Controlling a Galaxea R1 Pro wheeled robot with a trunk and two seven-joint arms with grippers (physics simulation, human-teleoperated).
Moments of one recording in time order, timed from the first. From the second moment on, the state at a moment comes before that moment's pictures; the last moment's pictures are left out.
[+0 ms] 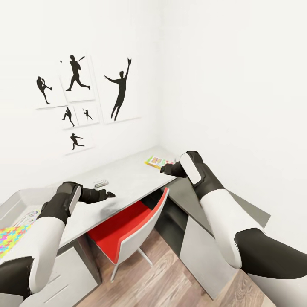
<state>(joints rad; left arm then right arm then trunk) -0.96 0.11 0.17 -0.72 -0.07 0.94 -0.48 -1.17 0.17 0.15 -0.76 -0.62 0.97 -0.43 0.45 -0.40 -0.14</state>
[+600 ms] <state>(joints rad) -1.03 0.12 0.17 -0.72 -0.07 0.95 -0.50 -1.17 0.13 -0.04 -0.77 -0.65 1.05 -0.43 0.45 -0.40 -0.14</state>
